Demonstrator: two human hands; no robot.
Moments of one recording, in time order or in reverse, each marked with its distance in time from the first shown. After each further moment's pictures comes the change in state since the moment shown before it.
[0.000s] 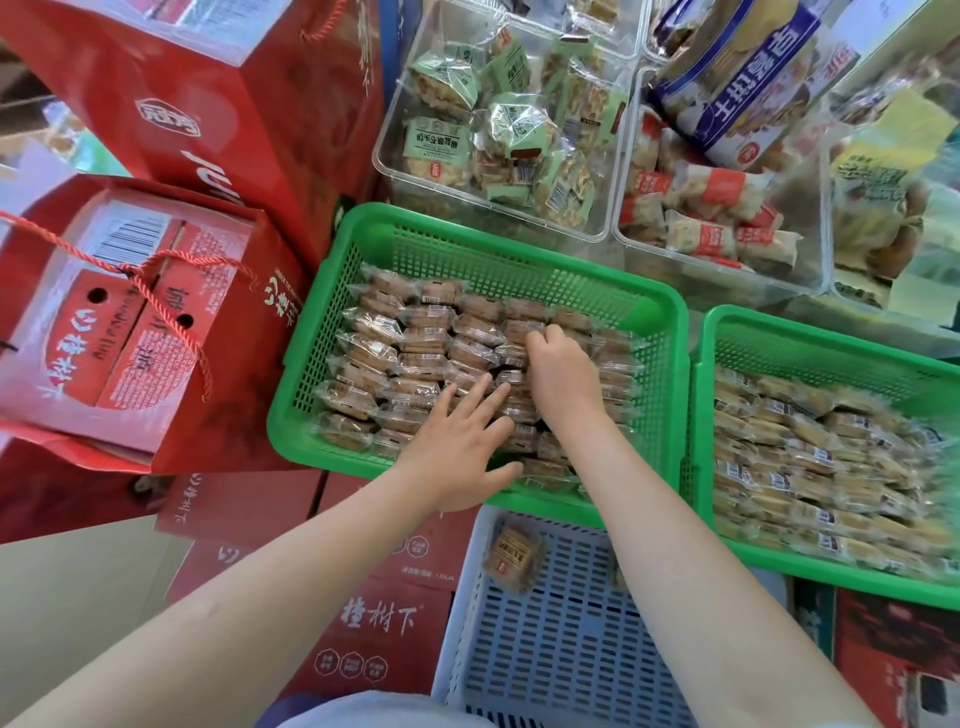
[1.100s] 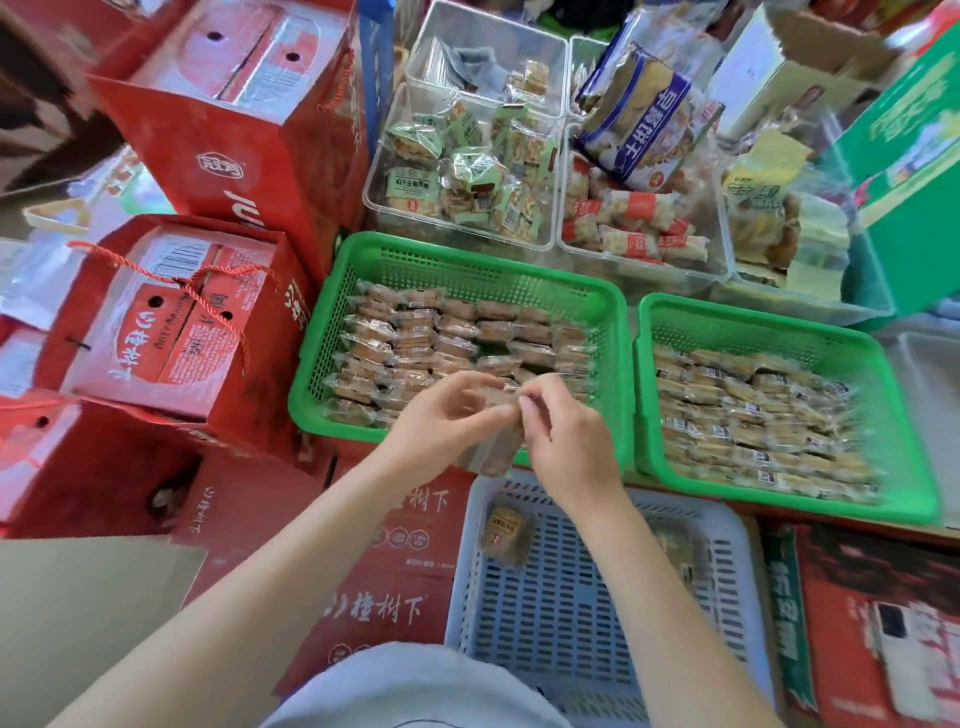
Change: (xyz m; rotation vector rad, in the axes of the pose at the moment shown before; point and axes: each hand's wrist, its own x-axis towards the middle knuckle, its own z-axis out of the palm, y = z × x) left_hand -0.109 0.052 -0.058 -1.123 0.343 -0.069; right_hand -0.169 -0.032 -0.076 0.539 0.390 -0.017
